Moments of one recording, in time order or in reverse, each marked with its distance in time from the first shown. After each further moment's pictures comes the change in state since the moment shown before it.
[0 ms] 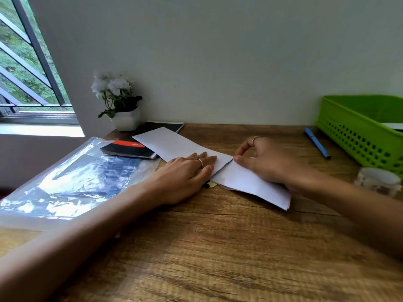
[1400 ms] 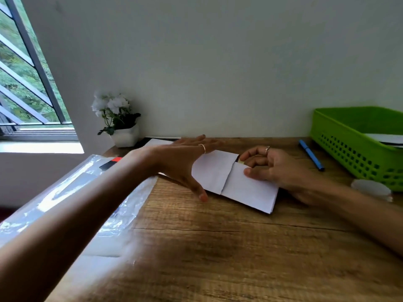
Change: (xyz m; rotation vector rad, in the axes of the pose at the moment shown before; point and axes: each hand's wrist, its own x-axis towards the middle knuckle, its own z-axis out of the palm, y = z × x) left_hand 0.043 -0.002 -0.058 0.239 -0.228 0.158; right_hand -0.001 0.020 -0.019 0.479 -0.098 -0.007
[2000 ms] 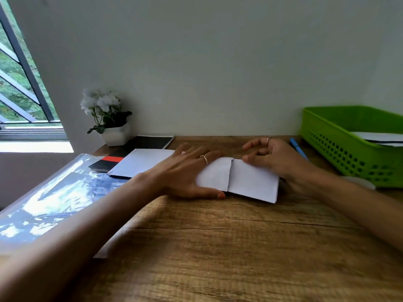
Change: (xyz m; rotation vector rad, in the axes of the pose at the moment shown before) left_hand 0.016 0.007 0.042 0.114 0.301 0.082; right_hand 0.009 0.004 -0.014 0.024 0.182 0.001
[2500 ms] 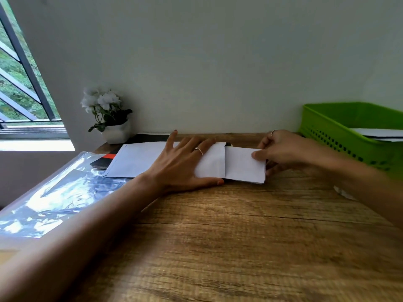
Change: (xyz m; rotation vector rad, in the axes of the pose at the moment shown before) left_hand 0.000 -0.005 0.012 0.142 0.245 -0.102; right_hand -0.004 -0.030 -0.014 -0.268 -0.037 0.245
